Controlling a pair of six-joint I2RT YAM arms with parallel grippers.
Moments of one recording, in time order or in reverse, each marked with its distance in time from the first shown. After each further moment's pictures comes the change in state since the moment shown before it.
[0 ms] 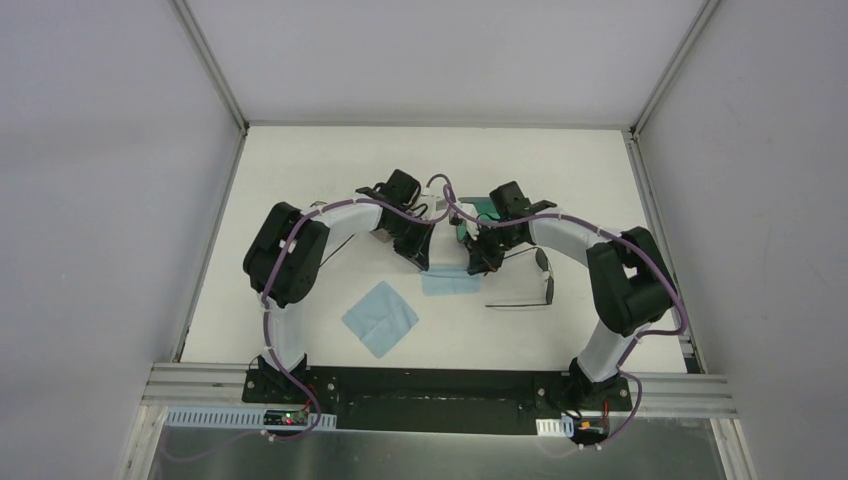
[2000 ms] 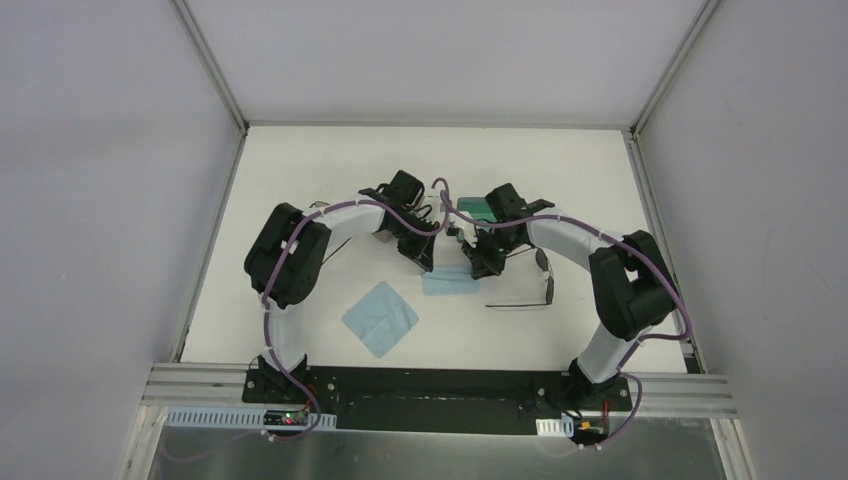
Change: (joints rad) left arm -0.021 0.000 0.002 0.021 0.027 0.011; right arm 0.036 -0.024 0.019 -0.116 0.069 -0.136
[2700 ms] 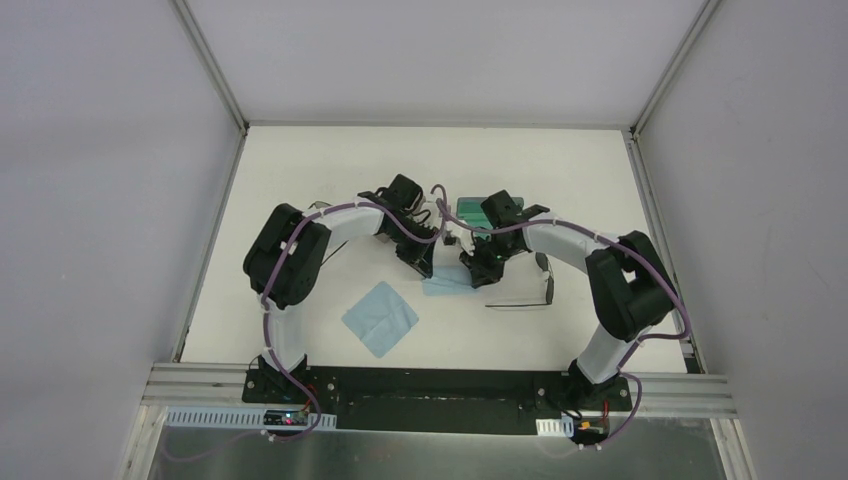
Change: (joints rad) left arm 0.000 -0.004 -0.032 -0.003 0.020 0.003; right arm 0.026 0.000 -0.034 0.005 0.008 -0.002
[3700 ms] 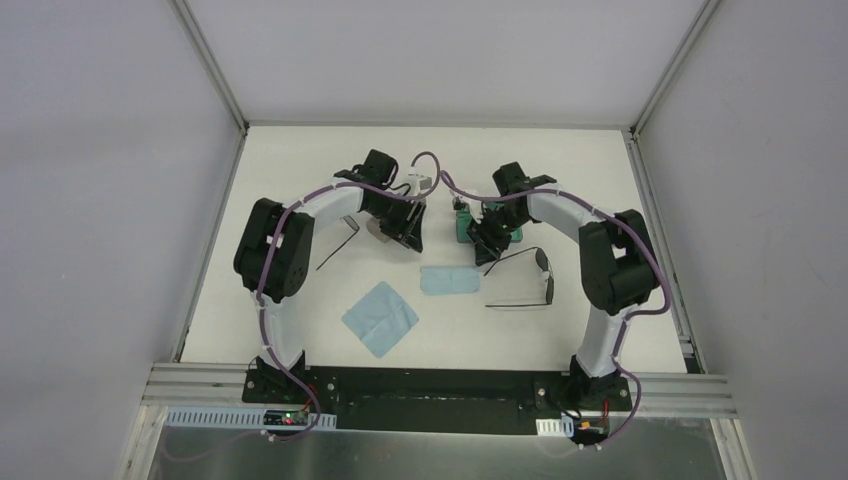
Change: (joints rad) left arm 0.157 -0.001 0.115 -0.079 0.052 0.140; right arm -0.139 0.164 0.253 -0.136 -0.011 0.027
